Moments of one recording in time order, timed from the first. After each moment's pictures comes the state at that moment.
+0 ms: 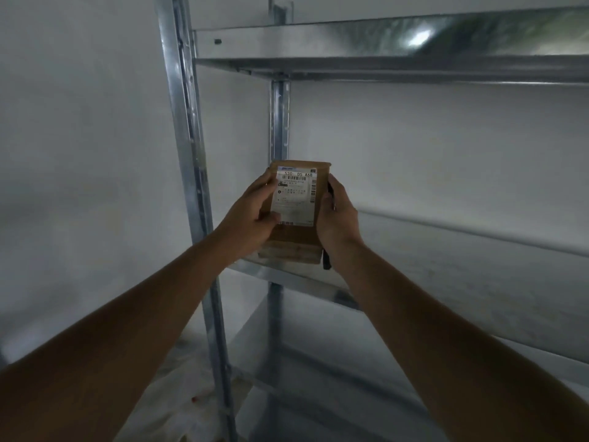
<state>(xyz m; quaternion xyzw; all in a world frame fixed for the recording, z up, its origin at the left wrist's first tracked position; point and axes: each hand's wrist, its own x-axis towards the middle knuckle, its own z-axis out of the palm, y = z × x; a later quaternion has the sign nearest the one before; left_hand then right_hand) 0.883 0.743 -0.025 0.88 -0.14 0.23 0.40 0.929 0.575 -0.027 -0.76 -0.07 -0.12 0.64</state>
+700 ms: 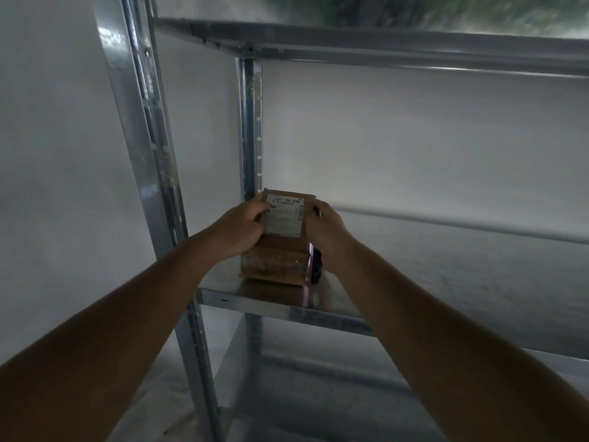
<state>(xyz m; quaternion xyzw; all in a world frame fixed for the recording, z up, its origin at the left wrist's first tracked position) 1.027 0.806 -0.040 0.92 -0.16 0.03 0.36 1.012 0.622 -0.036 -0.78 0.08 -0.04 0.62</state>
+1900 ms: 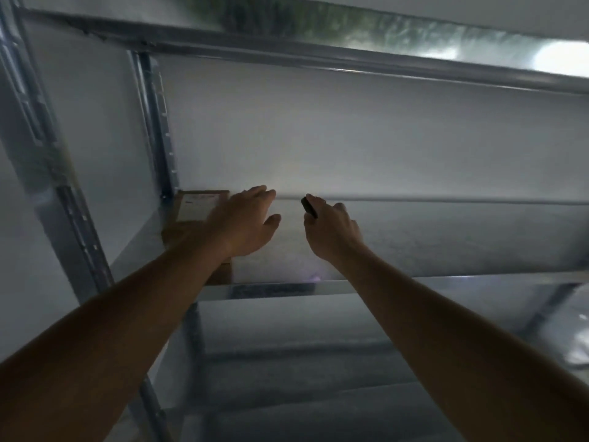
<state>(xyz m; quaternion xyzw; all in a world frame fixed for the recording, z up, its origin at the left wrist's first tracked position) 0.957 0.679 -0.013 0.94 -0.30 0.14 0.12 0.903 0.497 -0.029 -0.95 0.13 -0.17 0.22</state>
